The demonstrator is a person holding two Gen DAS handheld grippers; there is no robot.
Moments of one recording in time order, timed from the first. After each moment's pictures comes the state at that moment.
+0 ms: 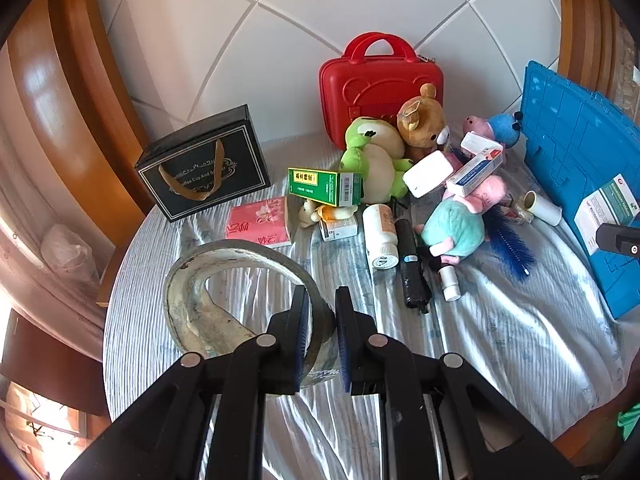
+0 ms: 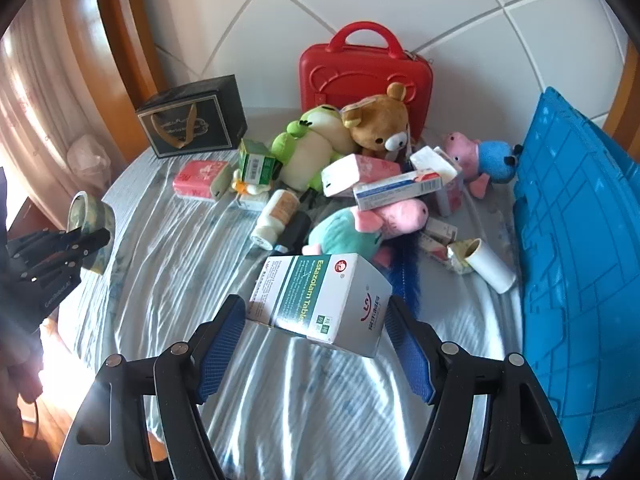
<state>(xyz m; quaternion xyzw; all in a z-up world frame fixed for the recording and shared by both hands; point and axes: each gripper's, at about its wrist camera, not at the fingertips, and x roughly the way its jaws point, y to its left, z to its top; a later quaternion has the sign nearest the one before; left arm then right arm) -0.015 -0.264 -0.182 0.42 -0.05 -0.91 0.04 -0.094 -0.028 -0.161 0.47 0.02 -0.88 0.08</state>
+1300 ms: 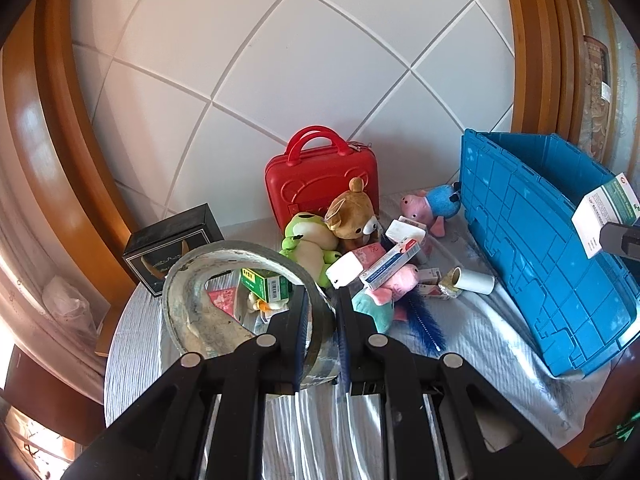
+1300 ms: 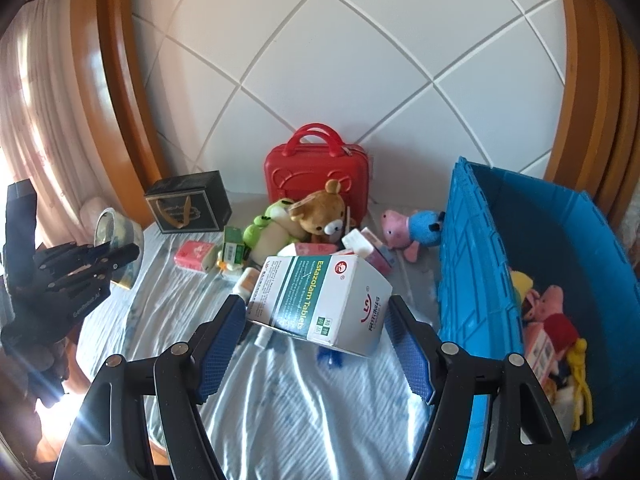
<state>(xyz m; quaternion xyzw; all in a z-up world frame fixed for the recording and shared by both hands) -0.009 -0.117 -0.060 0.34 -0.07 -0.94 0.02 -0.019 0.101 -0.027 0.36 -0.01 -0.93 0.08</state>
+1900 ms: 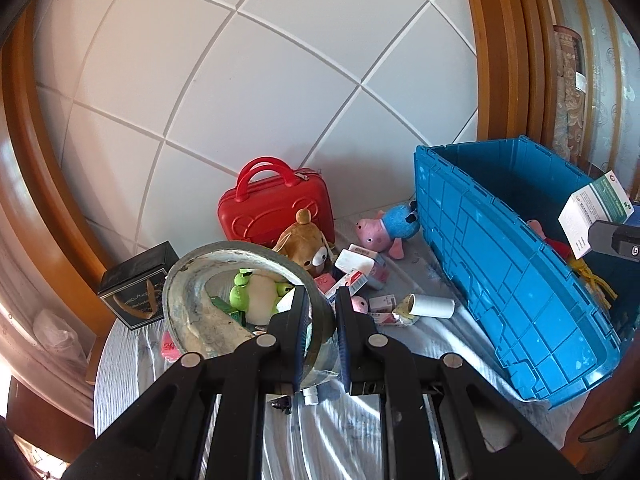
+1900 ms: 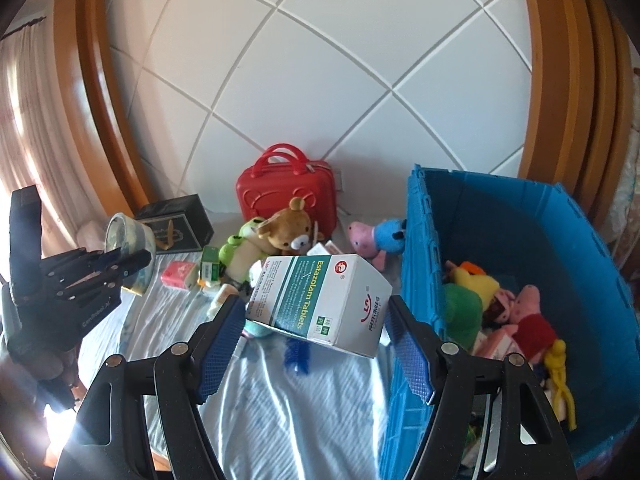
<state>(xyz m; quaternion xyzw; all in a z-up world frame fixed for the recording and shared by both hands) -0.037 -0.019 -0.033 0.32 -0.09 -0.94 -0.02 -0.010 0.189 -0.004 0.34 -0.04 -0.94 0.06</state>
